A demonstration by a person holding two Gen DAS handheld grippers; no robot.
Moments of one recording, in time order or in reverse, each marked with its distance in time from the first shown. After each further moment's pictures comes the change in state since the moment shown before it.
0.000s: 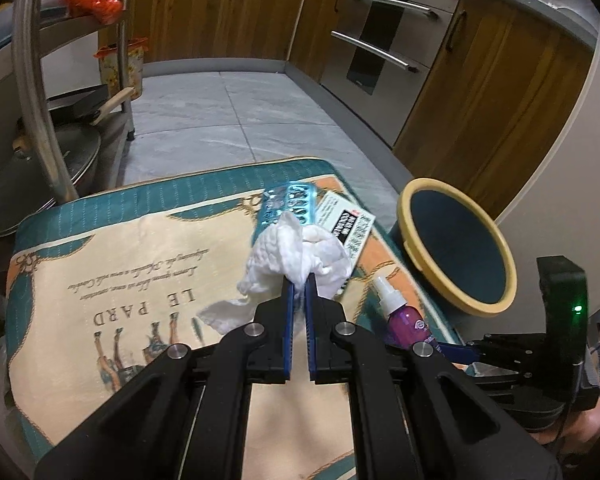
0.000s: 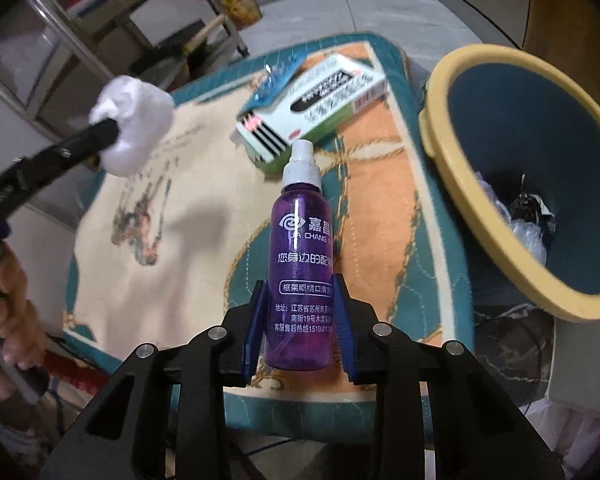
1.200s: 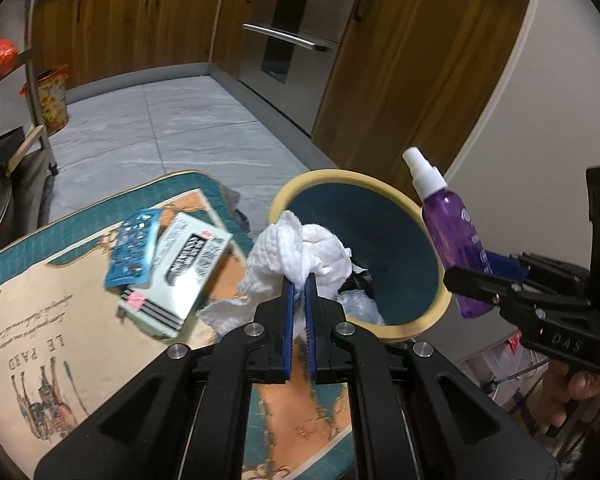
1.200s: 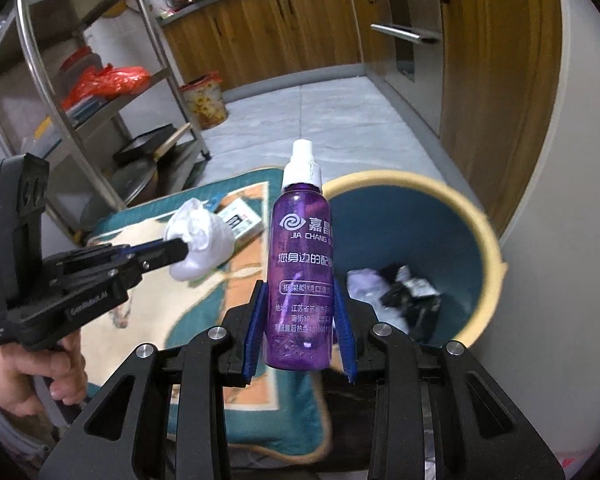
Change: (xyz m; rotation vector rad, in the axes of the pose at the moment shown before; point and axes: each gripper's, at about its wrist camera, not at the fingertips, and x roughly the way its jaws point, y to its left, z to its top) left arm 0.038 -0.129 0.018 0.156 0.024 -0.153; right arm -0.126 -0.084 0.015 -0.012 -0.326 -0.153
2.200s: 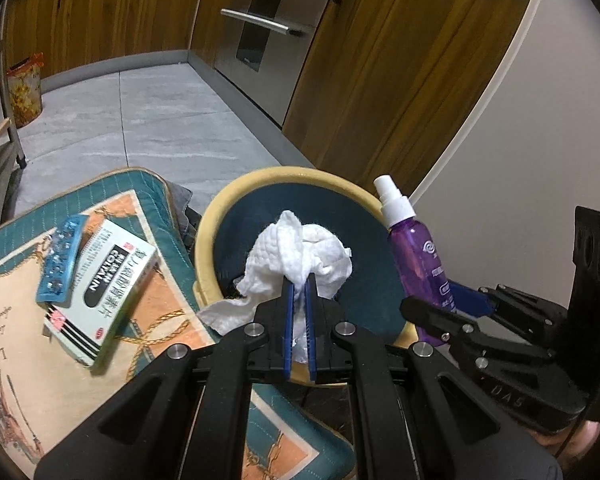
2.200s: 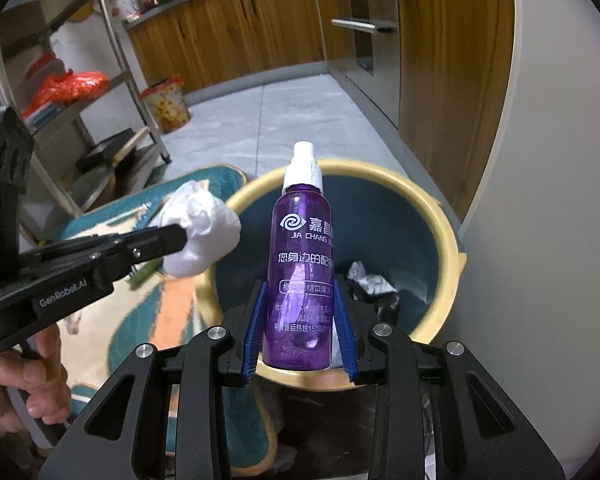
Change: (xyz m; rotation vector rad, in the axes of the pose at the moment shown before) left arm 0.057 -0.040 0.019 -0.029 0.040 -0.071; right arm 0.030 -0.039 -0.015 0.058 0.020 -0.101
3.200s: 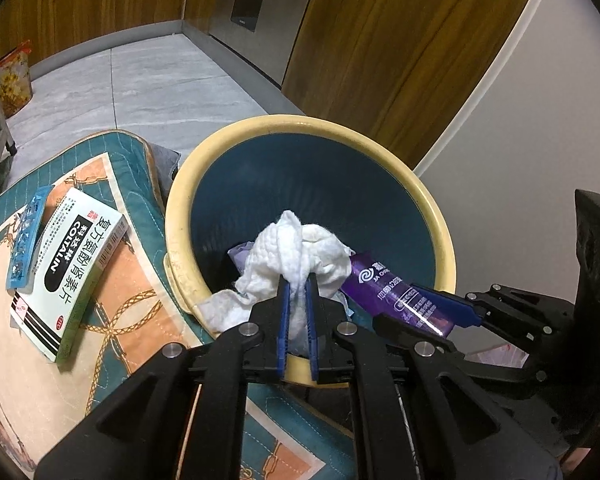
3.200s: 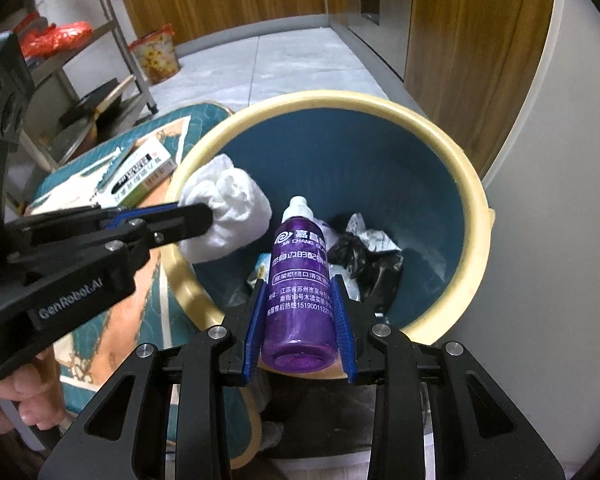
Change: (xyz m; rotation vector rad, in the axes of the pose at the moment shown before) left arm 0.051 -0.002 -0.009 0.016 0.116 0.022; right arm 0.048 0.005 -0.012 -0.040 0.163 -0.038
